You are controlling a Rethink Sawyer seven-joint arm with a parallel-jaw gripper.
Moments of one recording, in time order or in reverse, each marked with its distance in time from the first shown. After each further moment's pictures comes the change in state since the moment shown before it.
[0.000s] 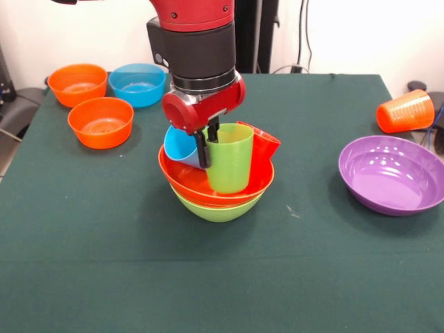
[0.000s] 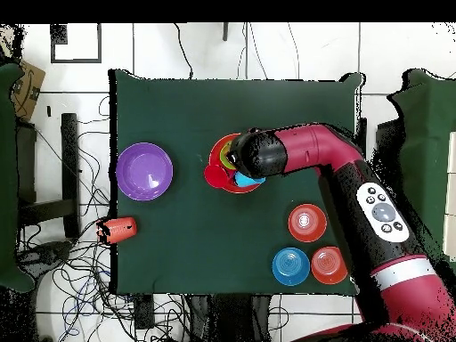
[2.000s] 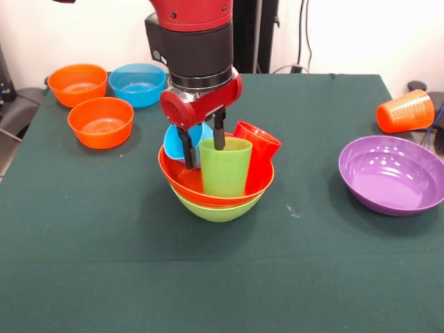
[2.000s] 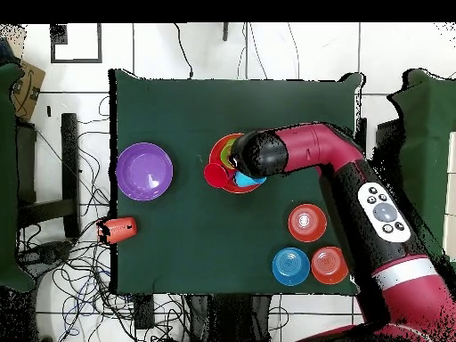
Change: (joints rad) arm -0.011 -0.002 0.014 -0.001 -0.009 0.063 0.000
